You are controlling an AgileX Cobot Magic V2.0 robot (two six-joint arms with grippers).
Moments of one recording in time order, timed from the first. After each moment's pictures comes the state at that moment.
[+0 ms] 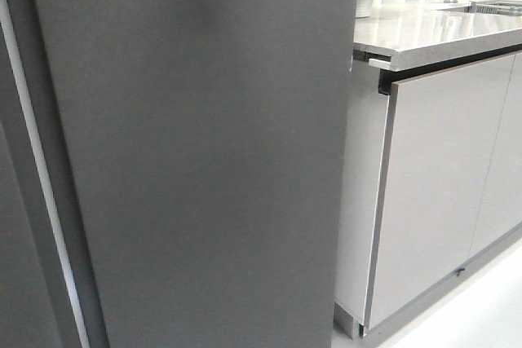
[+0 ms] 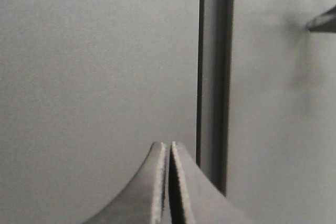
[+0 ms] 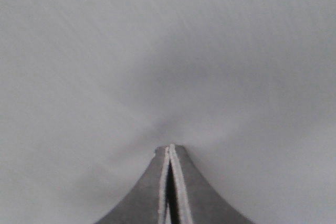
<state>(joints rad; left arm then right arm) 0.02 -0.01 0.00 -0.03 -0.13 -0.02 0.47 2.13 -2.15 0.67 0.31 -0.06</state>
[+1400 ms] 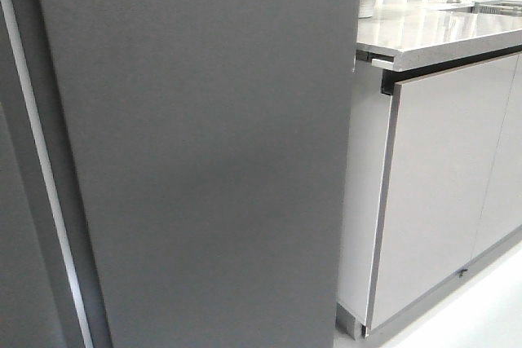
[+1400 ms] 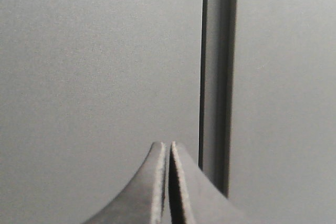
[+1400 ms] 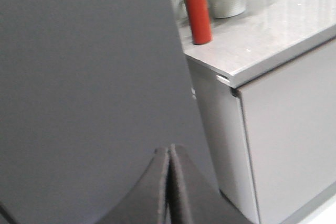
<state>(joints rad) 0.02 -0.01 0.00 -0.03 -0.13 -0.02 0.12 0.54 -0.50 0.07 0.12 0.16</state>
